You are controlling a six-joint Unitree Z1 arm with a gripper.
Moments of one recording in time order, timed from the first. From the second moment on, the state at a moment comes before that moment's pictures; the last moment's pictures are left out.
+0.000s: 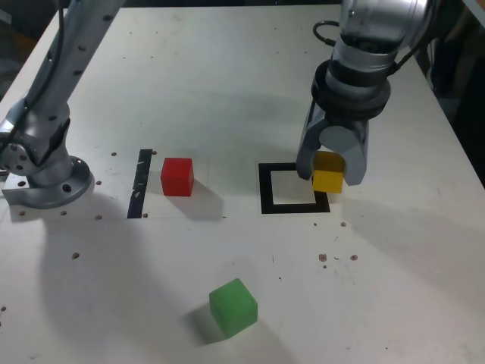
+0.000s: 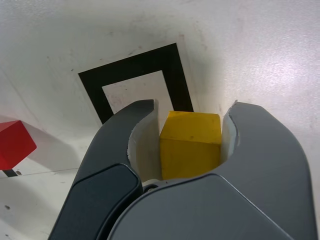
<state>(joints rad) -0.14 2.22 -1.86 1.33 0.12 0.08</state>
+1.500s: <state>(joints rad) -0.06 1.60 -0.97 1.16 0.10 -0.04</state>
